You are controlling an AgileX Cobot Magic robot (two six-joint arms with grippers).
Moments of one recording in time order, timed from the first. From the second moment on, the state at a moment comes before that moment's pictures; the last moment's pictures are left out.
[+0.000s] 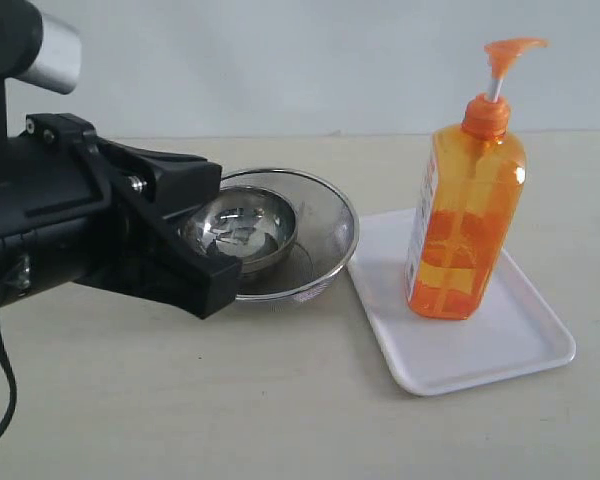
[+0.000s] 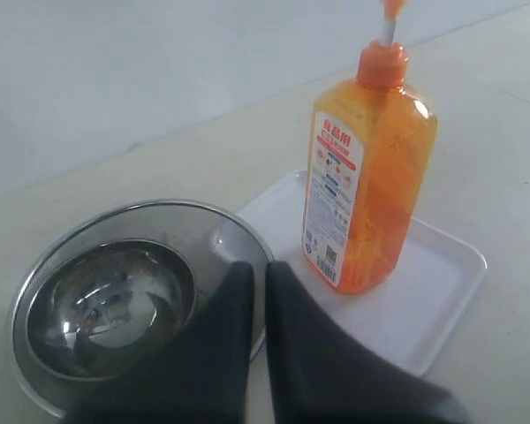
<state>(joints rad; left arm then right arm) -1.12 1.09 -0.68 1.44 0.52 -1.61 0.51 0.85 -1.19 -0.99 0.72 0.31</state>
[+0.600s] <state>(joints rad) -1.12 1.09 -0.68 1.47 0.49 -1.61 0.51 0.88 -1.19 -0.65 0.33 -0.05</state>
